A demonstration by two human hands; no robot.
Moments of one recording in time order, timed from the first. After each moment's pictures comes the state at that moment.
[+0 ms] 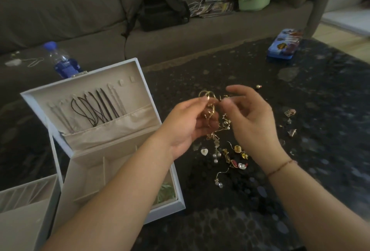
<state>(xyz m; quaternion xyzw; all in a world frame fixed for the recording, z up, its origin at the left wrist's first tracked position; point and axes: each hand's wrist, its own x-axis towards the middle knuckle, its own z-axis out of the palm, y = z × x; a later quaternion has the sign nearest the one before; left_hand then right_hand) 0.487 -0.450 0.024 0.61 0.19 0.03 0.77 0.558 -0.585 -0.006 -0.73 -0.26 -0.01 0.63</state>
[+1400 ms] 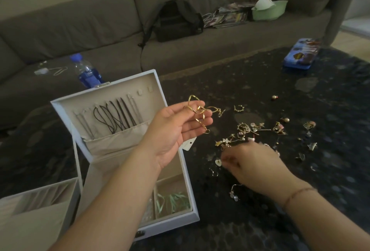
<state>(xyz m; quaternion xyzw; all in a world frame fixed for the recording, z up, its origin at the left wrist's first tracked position) 0.455 -0.426 0.051 0.61 0.21 0.14 0.75 0.547 -0.592 -0.030 -0.86 -0.47 0.05 0.17</state>
